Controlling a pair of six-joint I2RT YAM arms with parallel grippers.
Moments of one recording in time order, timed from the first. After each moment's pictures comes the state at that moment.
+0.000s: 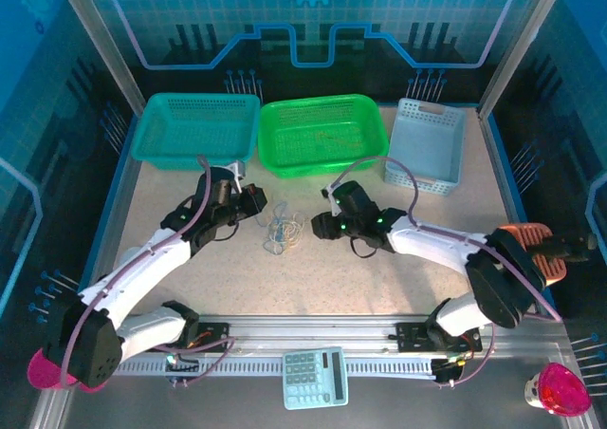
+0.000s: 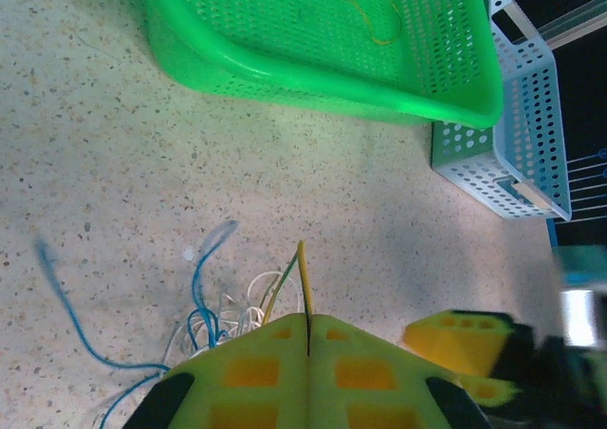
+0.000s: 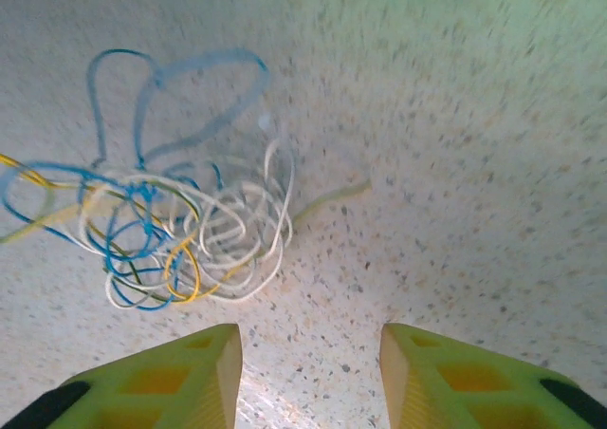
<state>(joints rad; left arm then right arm) -0.41 1.11 0.75 -0.26 0.16 -0.76 0.72 1.44 0.83 -0.18 -0.08 0.42</state>
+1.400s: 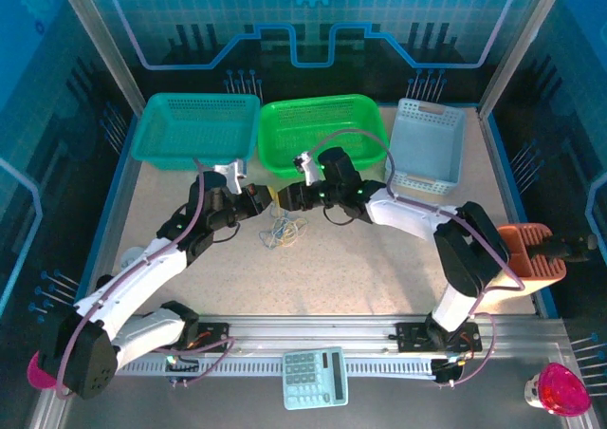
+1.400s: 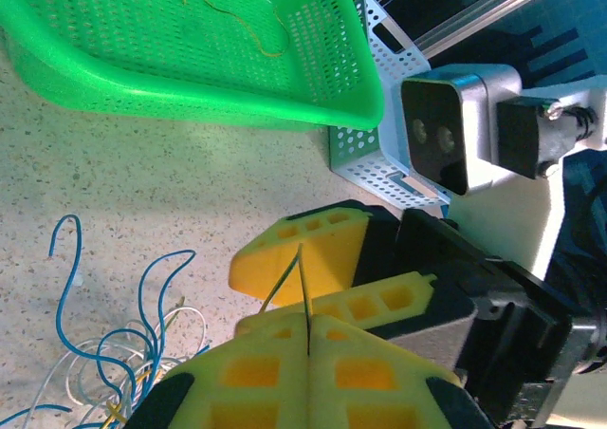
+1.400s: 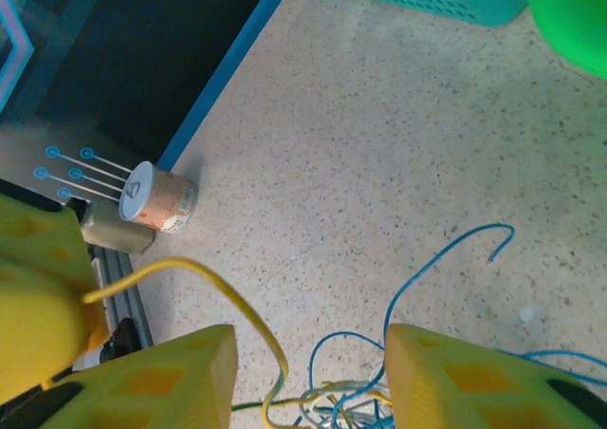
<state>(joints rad) -0.41 1.04 0.69 -0.07 0.29 -0.80 0.69 1.71 1.12 0.02 -0.51 0.49</state>
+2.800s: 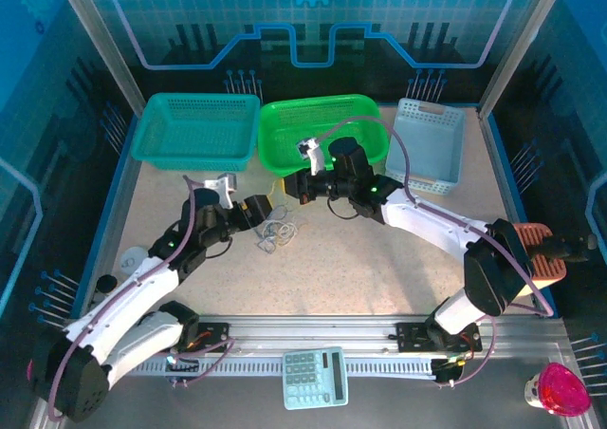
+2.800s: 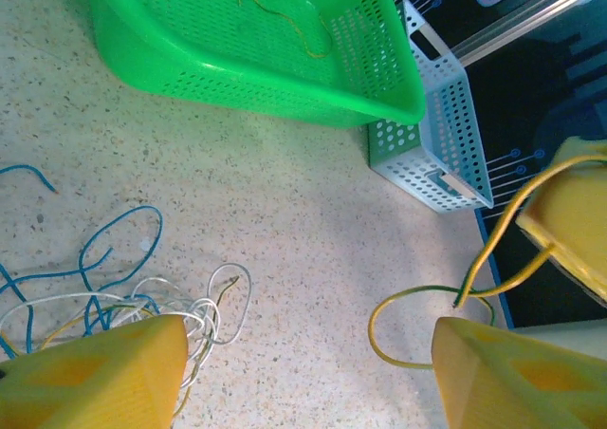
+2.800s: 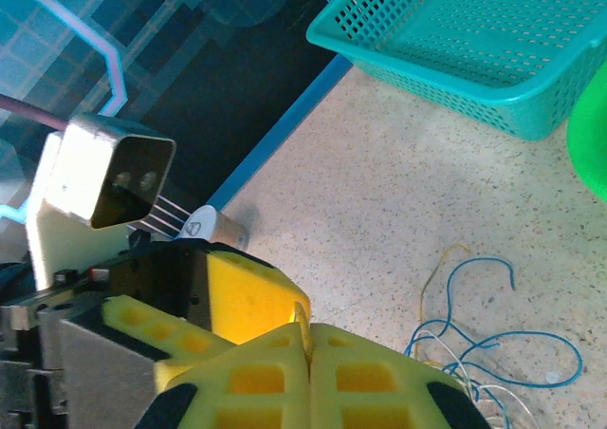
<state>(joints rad) -0.42 0.88 0.57 -0.13 0.20 -0.79 0.70 1.55 1.15 0.00 -0.49 0.46</state>
